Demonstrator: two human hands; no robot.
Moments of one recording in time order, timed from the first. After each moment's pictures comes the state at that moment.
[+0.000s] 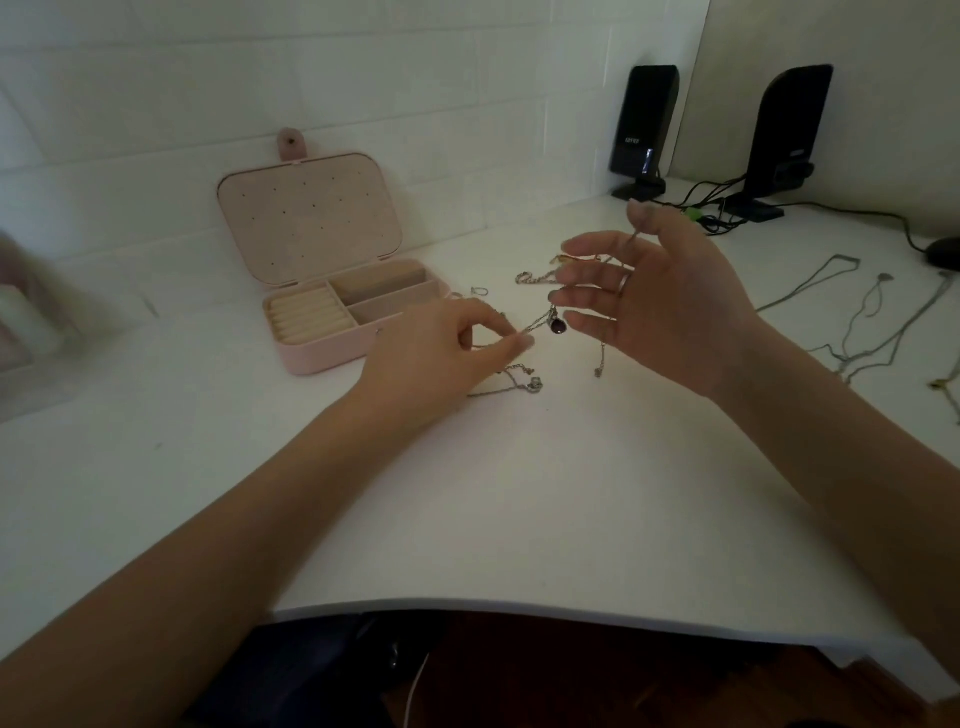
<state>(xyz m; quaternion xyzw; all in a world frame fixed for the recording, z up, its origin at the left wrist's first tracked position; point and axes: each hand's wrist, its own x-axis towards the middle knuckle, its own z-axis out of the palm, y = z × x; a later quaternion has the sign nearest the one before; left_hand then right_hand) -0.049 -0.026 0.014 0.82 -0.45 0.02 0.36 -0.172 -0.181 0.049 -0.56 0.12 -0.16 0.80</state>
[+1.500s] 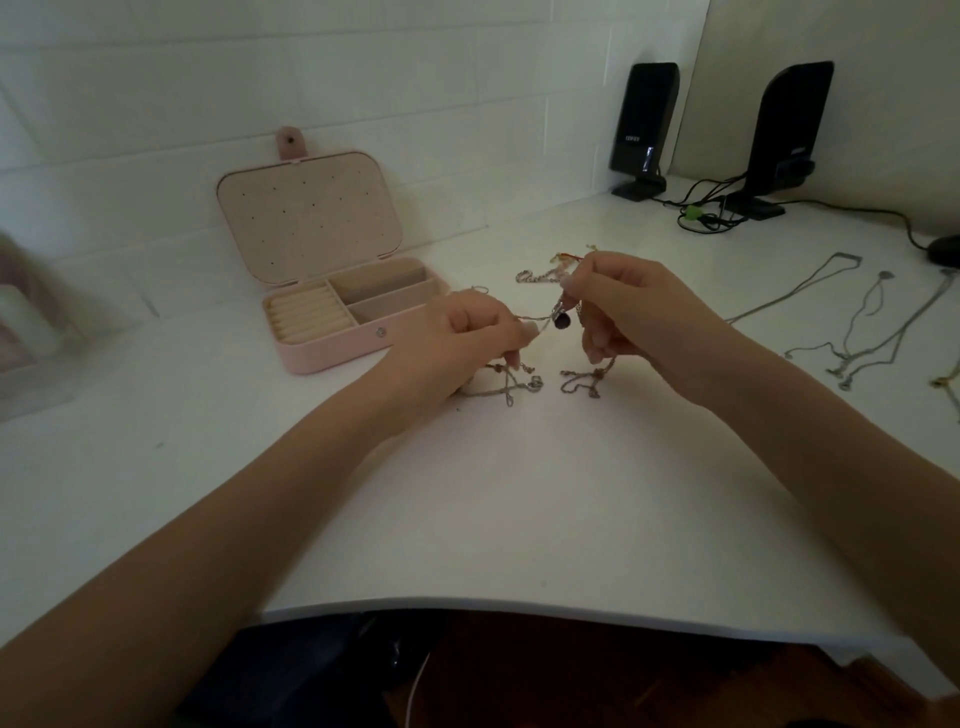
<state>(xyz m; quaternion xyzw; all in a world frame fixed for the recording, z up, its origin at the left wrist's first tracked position) -0.063 -0.026 0.027 0.72 -0.42 -0.19 0.52 -0.165 -0.175 0.036 -0.78 0.18 -0.21 0.56</state>
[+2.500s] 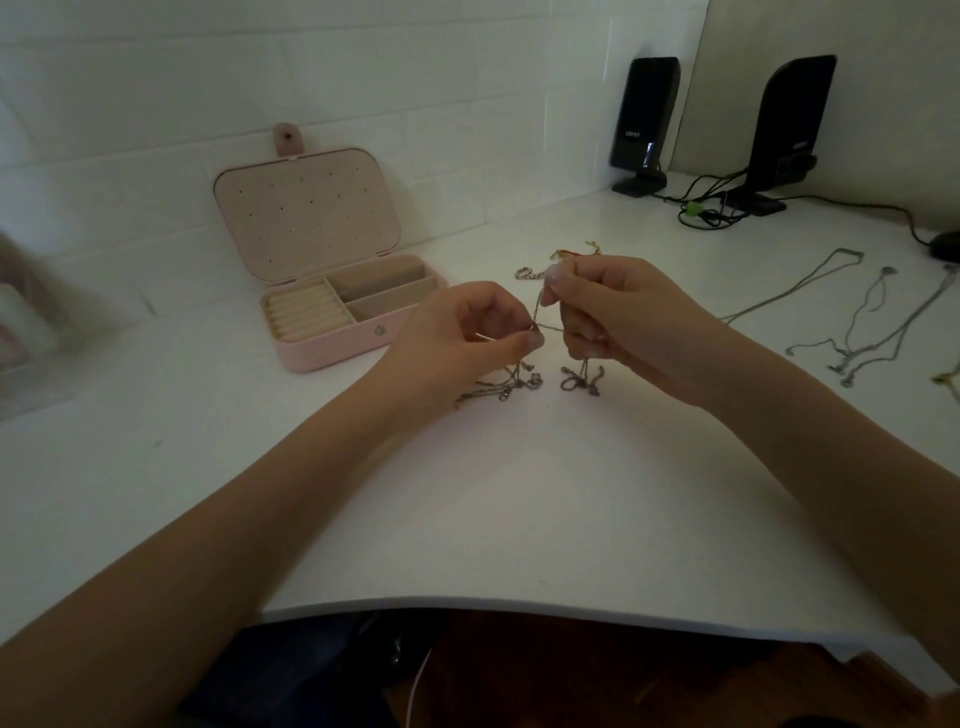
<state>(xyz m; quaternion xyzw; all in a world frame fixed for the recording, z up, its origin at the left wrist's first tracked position) -0.057 -0.030 0.017 0.67 -0.45 -0.17 0.56 -0.166 -0.167 0.035 -0.75 0.09 -0.17 0.63</state>
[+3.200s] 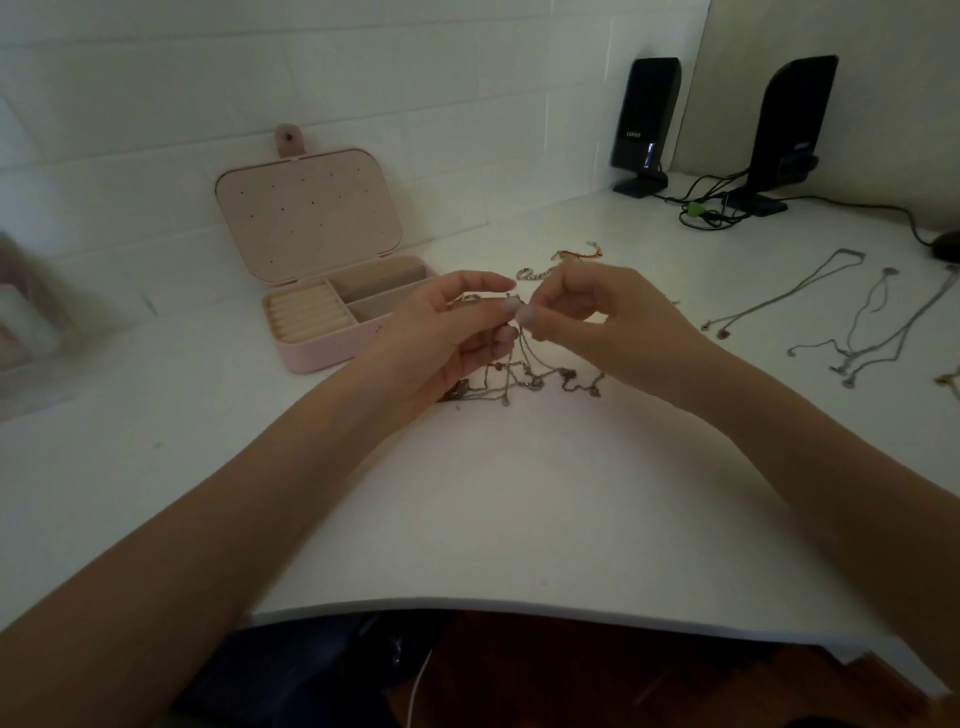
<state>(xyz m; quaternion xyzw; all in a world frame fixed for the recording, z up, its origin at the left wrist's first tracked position) -0.052 -0.031 0.024 0.55 -0.30 -0.35 0.70 -0.162 -0.164 0.026 -0.88 0.09 -0.25 0.40</state>
